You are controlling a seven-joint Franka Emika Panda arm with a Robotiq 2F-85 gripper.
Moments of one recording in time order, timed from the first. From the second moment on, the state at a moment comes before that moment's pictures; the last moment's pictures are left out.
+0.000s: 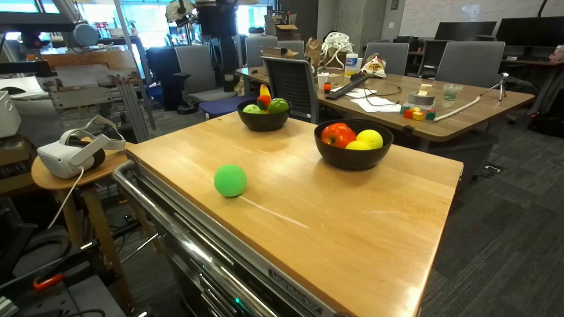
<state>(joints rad) 0.12 0.08 0.02 -1.97 -0.07 1.98 0.62</state>
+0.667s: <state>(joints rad) 0.10 -0.05 0.02 -2.16 -0.07 2.06 0.71</state>
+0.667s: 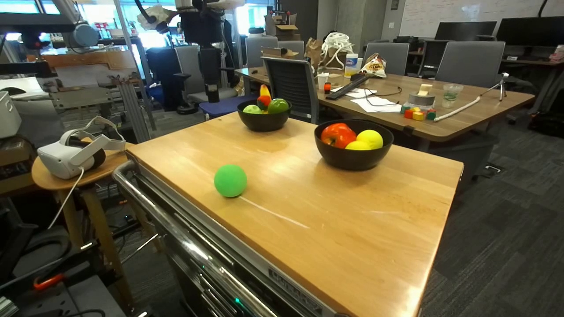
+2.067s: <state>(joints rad) -0.10 -0.06 -0.09 -2.40 0.04 2.06 0.72</state>
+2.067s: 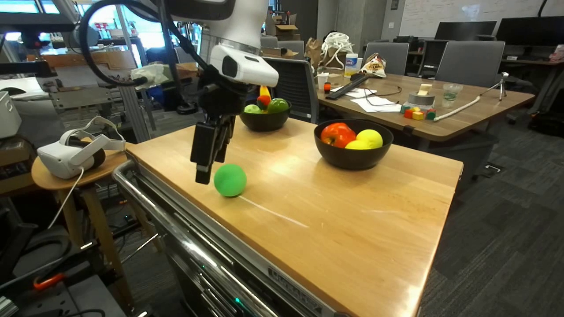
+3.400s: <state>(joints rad) -0.10 -0.22 -0.04 -2.28 -0.16 2.03 0.76</state>
